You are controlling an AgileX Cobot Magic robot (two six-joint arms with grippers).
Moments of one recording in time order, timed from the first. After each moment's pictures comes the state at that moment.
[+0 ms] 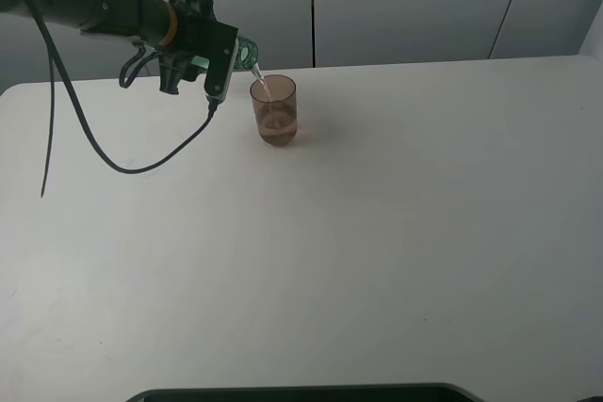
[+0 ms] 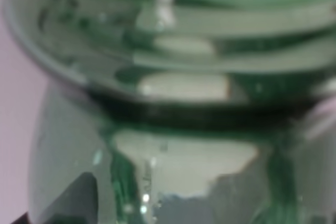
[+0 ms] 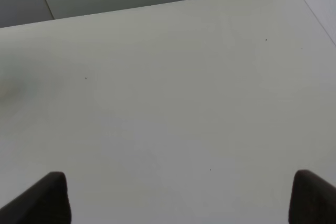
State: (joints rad) left arm -0.51 2.03 -1.33 1.41 0.14 0.24; right arm -0.03 0.00 -0.51 -0.01 1.11 0.12
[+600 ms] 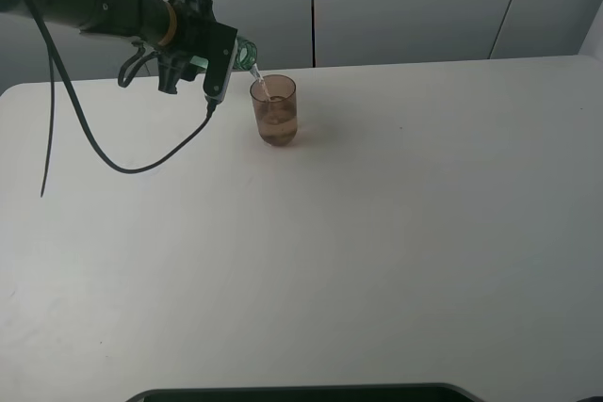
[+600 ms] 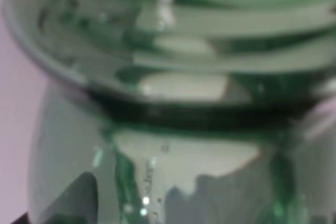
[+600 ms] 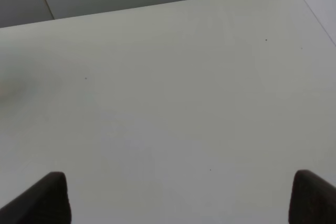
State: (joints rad) left arm -0.51 2.03 -1.33 1.43 0.15 0.24; right arm -0.03 0.00 -0.51 -0.01 1.11 0.12
